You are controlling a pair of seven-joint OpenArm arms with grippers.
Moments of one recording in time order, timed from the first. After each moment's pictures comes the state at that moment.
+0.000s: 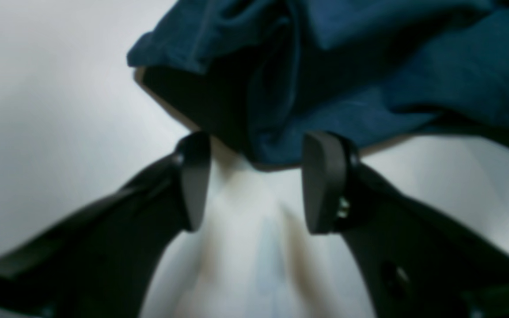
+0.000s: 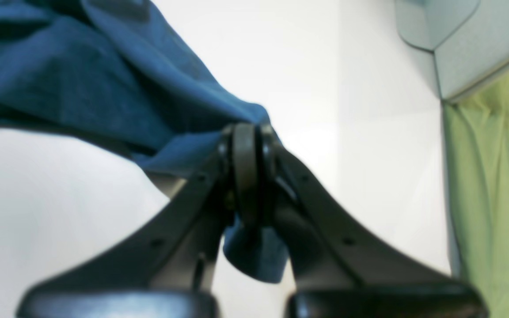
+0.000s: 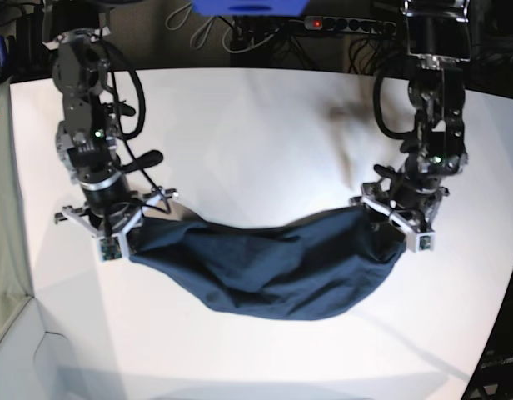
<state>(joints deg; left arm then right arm) 0.5 -14.0 -2.4 94.4 -24.1 0.1 42.7 -3.7 13.3 -5.4 110.5 0.0 0.2 -41.1</state>
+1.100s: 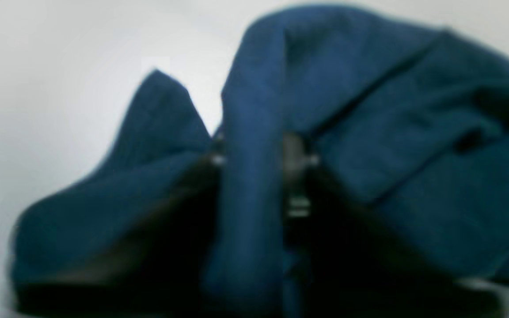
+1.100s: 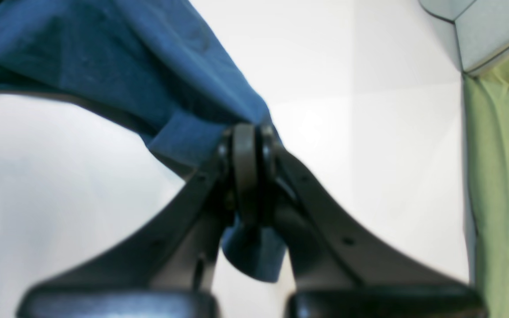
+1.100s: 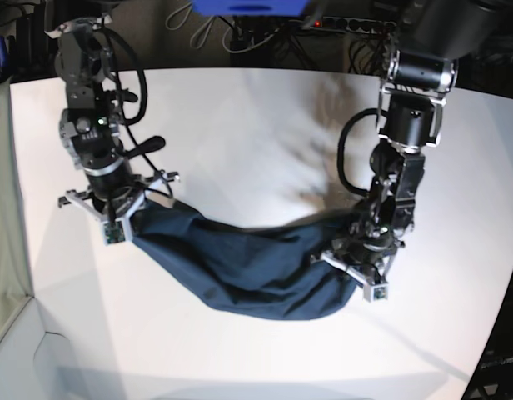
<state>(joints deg) -22.8 -7.9 8.6 54.2 -24.0 0.1 20.3 -6.9 13.0 -5.4 110.5 0.0 0.2 -41.9</state>
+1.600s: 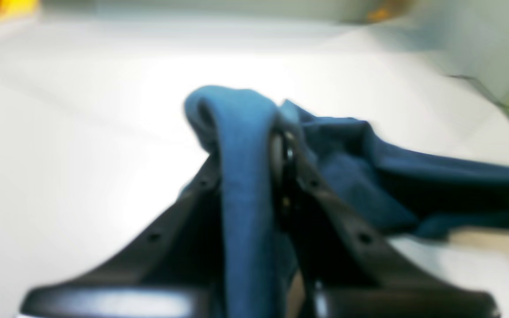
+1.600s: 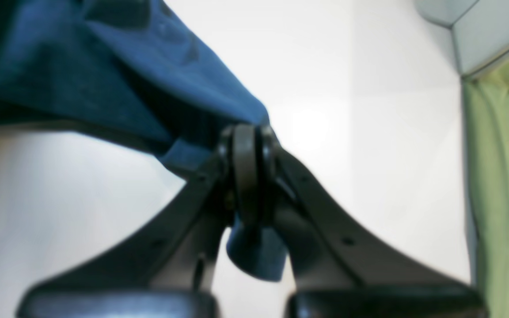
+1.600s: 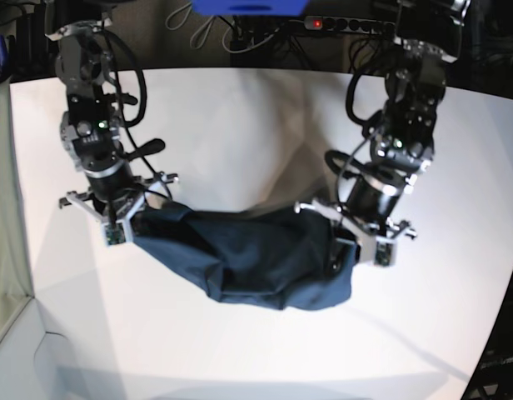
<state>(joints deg) 2.2 -15.5 14.2 105.9 -18.3 0.5 19.9 -6.3 13.1 -5.4 108.8 0.0 0.2 -41.5</state>
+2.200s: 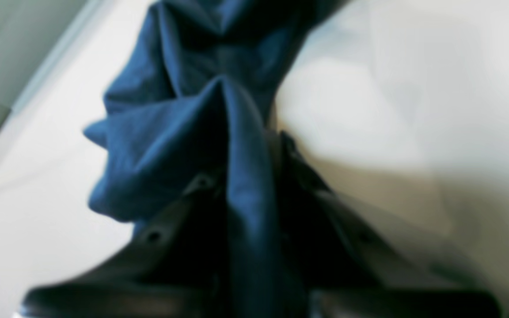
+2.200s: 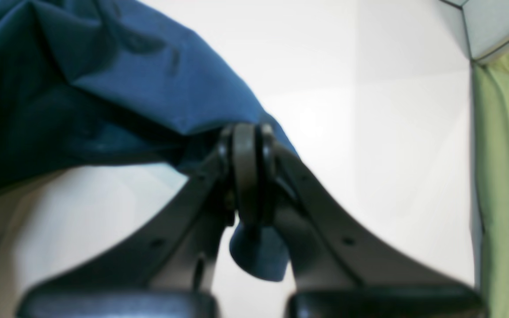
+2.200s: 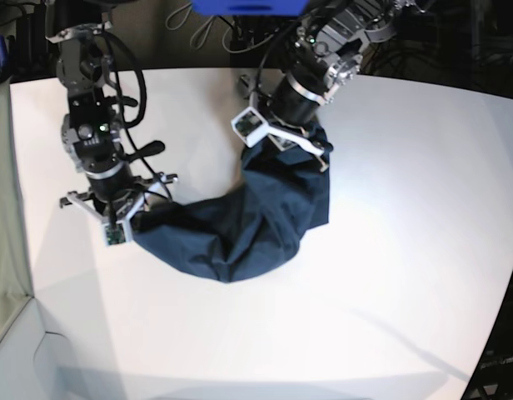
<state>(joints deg) 11.8 -15.6 39.9 103.7 22.4 -0.1 20.2 -5.7 13.0 -5.3 107.0 0.0 0.2 -41.3</state>
